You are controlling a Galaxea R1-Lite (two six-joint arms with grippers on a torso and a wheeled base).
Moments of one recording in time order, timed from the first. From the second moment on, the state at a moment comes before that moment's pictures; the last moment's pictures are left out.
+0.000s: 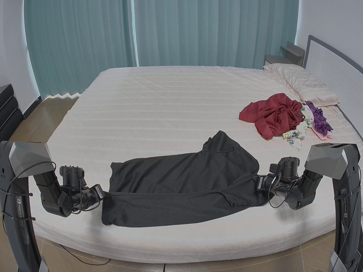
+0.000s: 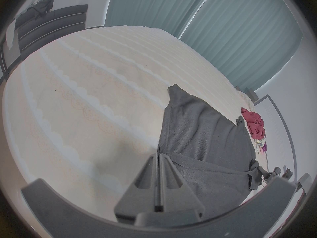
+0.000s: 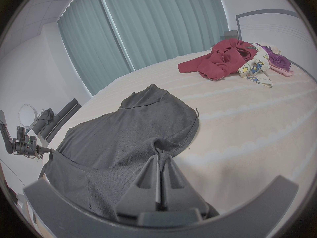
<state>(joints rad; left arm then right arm) 0.03 2.35 -0.63 -0.98 -0.16 -0.53 0.13 2.53 -0.87 -1.18 0.17 0.22</state>
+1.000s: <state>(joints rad) 0.05 2.27 -0.57 -0.98 -0.17 -0.53 0.09 2.49 -0.85 -1.18 0.04 0.58</state>
